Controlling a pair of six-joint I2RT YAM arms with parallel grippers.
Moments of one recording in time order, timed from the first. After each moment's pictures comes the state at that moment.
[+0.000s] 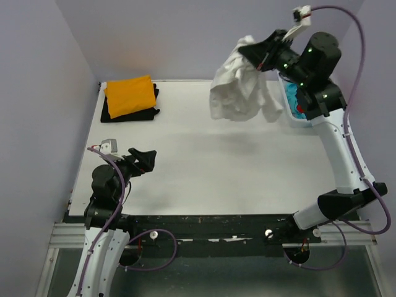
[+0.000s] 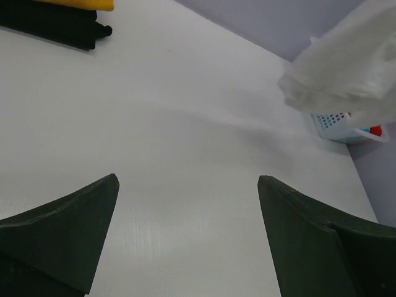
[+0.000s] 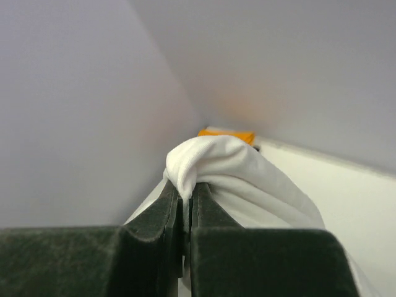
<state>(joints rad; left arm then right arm) -0.13 0.32 0.43 -0.28 0.13 -0.58 0.31 1.53 2.01 -0.30 -0.34 0.43</state>
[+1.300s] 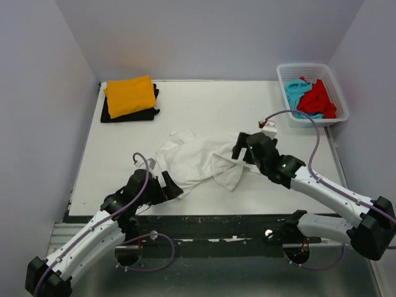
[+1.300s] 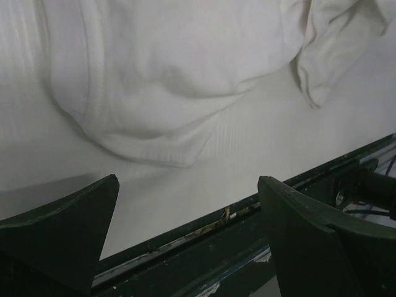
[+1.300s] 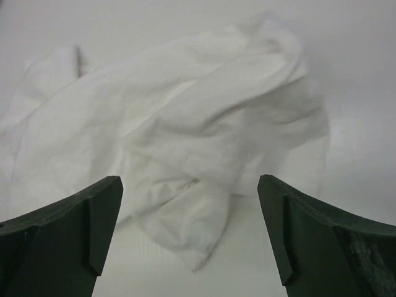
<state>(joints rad) -0.55 0.49 0.29 -0.46 0.13 -0.86 0.66 1.11 0.82 -0.40 0.53 0.70</state>
